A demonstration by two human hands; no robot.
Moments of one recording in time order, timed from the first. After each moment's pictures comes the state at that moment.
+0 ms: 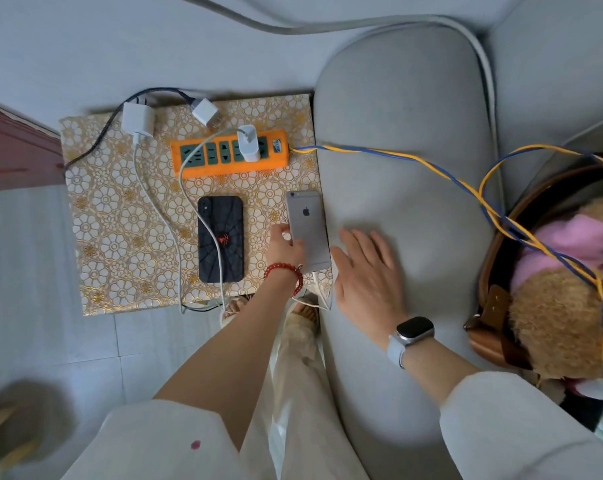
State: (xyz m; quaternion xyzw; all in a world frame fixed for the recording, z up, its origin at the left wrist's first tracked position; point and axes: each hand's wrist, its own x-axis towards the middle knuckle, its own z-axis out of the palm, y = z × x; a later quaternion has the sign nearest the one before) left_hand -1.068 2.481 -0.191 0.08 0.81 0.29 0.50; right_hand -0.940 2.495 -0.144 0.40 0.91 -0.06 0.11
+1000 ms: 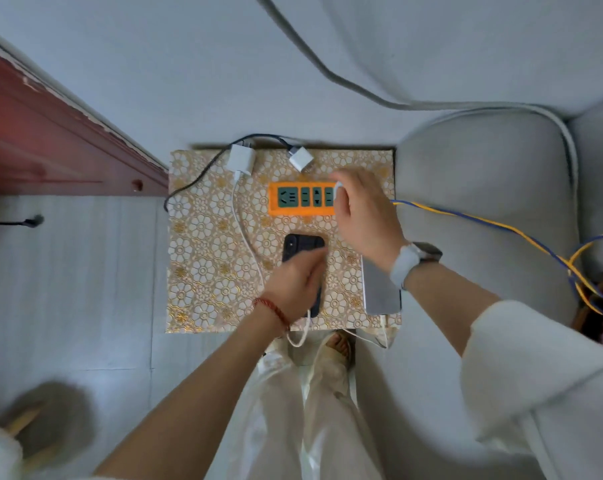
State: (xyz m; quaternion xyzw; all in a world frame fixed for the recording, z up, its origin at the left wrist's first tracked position) left_hand -1.202 2.425 -0.141 0.45 0.75 0.26 0.41; right_hand -1.136 2.562 -0.105 0.38 0.88 -0.27 -0.11
